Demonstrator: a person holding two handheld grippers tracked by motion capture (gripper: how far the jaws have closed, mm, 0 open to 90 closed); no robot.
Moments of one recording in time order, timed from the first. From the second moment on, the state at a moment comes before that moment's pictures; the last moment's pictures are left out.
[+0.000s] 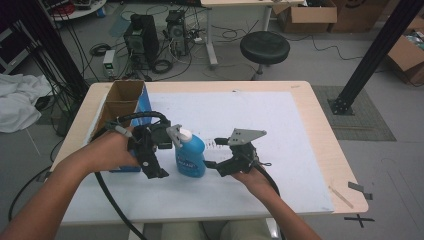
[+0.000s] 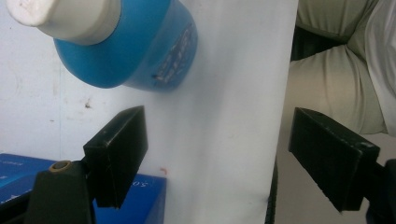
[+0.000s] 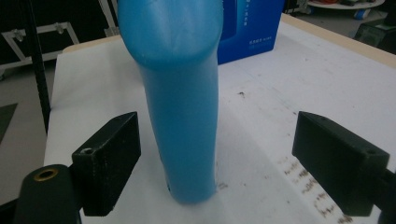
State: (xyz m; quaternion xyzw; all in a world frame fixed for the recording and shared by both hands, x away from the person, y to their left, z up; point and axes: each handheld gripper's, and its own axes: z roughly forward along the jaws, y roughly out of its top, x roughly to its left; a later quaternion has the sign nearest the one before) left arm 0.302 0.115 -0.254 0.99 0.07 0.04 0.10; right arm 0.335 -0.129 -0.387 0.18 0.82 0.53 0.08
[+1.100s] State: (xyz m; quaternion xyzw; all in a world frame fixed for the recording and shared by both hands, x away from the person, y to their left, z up) left arm 0.302 0.116 -0.254 0.99 0.07 0.04 0.10; right arm 0.340 -0.075 -0.405 0.17 0.81 0.56 0.07
